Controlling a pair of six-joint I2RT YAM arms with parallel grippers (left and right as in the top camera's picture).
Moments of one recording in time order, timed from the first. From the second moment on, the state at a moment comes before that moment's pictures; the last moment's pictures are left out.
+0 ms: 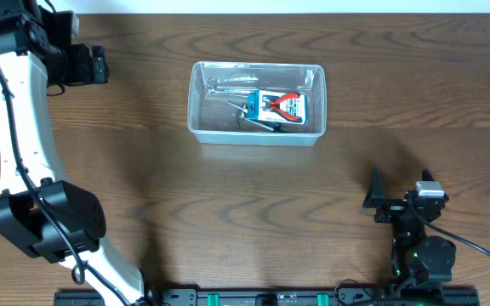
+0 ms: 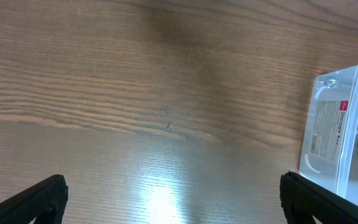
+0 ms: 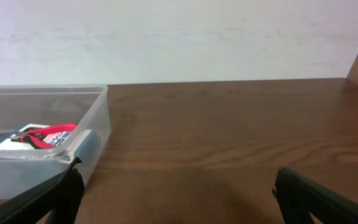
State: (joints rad) left arm 0.28 1.94 2.04 -1.27 0.12 0.17; right arm -0.01 0.01 0.01 -0.07 0.01 0.05
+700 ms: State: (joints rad) left arm 0.16 1.47 2.04 -1.27 0.12 0.17; right arm -0.01 0.01 0.01 -0.07 0.01 0.05
